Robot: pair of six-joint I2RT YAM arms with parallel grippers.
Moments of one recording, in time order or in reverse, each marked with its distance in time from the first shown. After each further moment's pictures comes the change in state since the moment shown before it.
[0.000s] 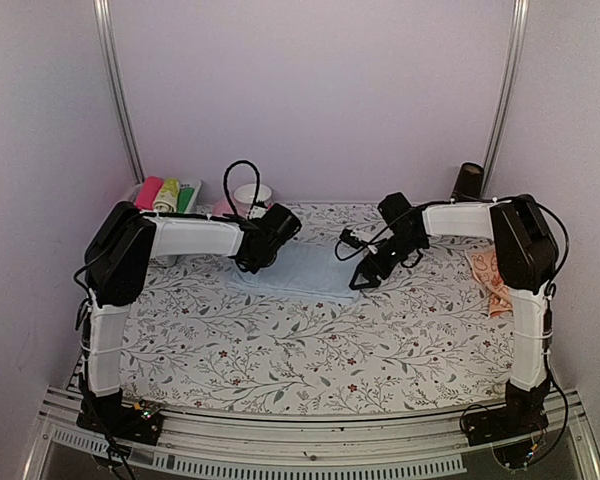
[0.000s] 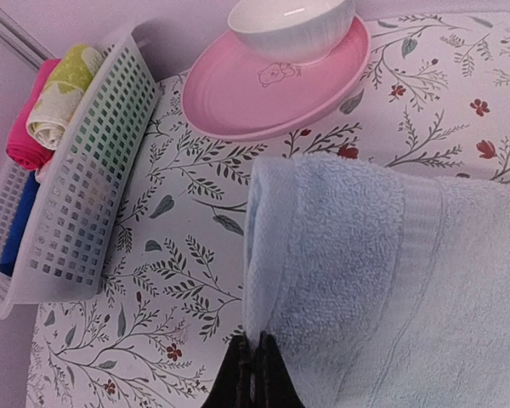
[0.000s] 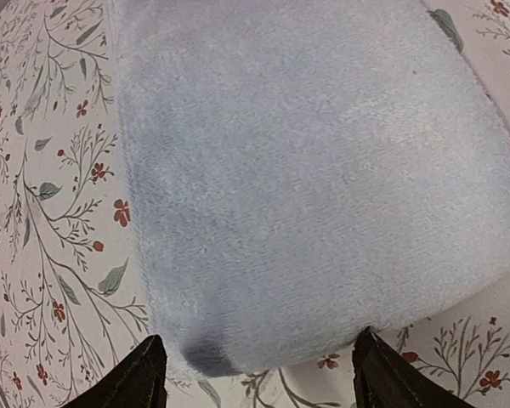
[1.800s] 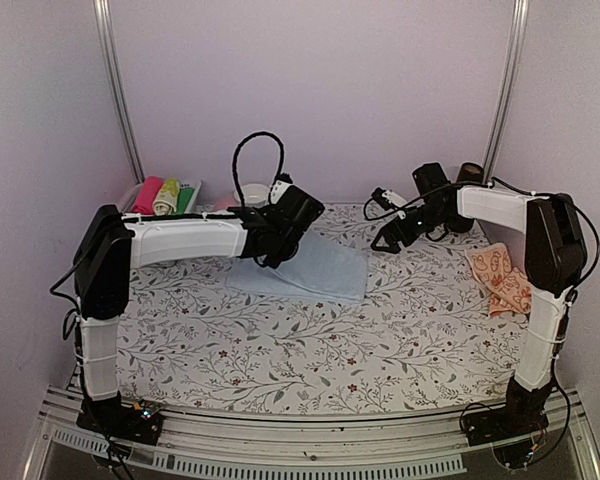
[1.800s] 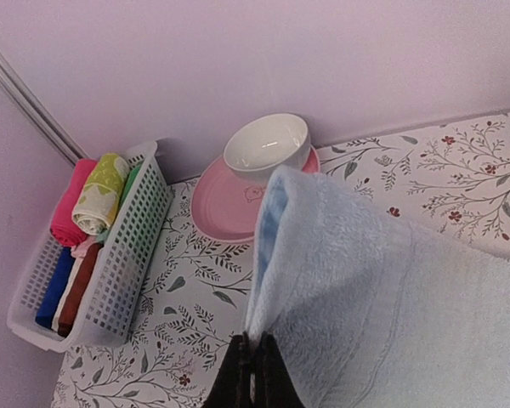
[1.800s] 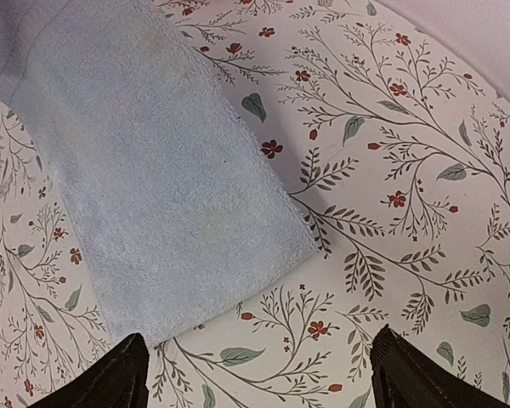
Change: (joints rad) left arm -0.145 -0.107 0.051 0.140 -0.158 0.167; right arm -0.127 -0.147 -0.004 0.075 0.063 0.069
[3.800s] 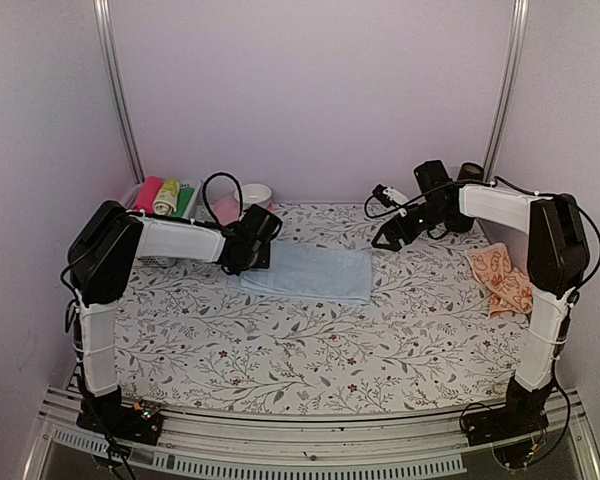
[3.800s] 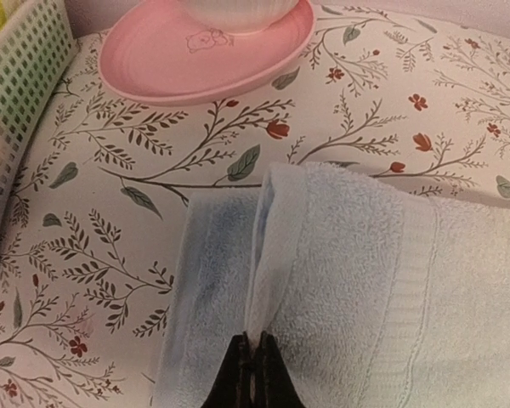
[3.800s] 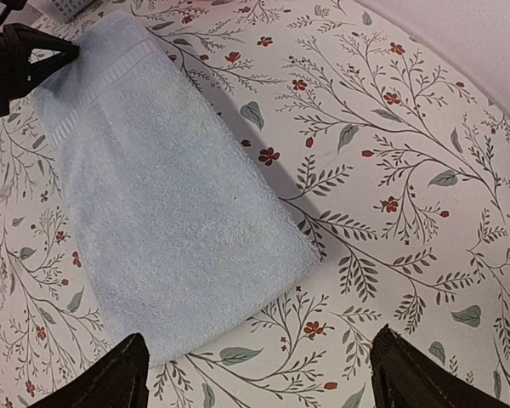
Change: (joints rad) left arm 0.199 0.019 -0.249 0.127 0.479 -0.233; right arm 0.000 -0.019 0.000 0.001 0.006 0.001
